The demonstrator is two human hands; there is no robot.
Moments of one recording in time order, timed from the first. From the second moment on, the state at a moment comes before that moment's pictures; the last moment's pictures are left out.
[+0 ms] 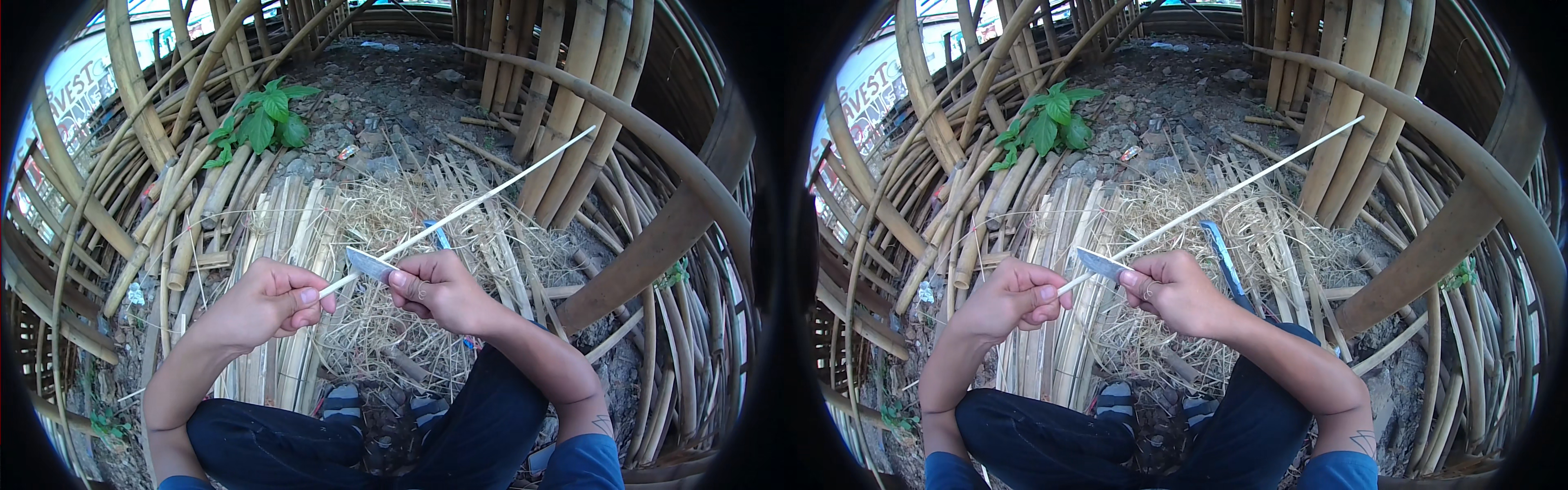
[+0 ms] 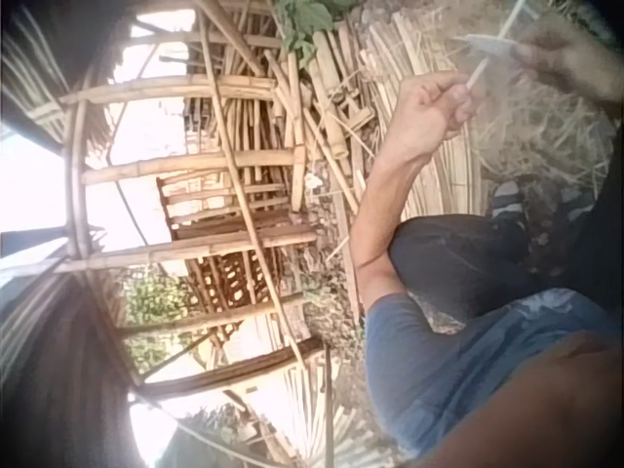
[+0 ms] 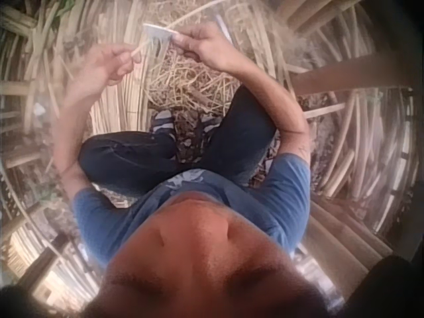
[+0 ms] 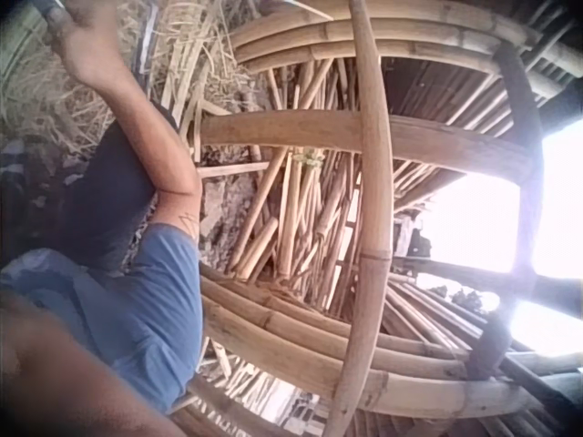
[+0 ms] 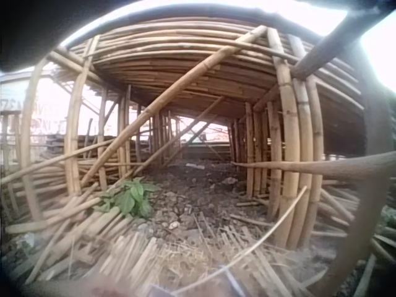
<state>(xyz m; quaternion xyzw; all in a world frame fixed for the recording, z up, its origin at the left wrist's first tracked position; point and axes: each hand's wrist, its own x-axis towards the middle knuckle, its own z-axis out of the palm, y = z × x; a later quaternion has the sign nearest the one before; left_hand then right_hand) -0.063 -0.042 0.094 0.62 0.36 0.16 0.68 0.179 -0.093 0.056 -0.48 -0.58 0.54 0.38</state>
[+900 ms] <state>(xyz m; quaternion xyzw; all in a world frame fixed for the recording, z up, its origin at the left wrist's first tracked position) -0.075 -0.038 0.085 0.58 0.35 0.14 0.73 0.177 -0.092 0.050 -0.45 -0.63 0.51 0.38</state>
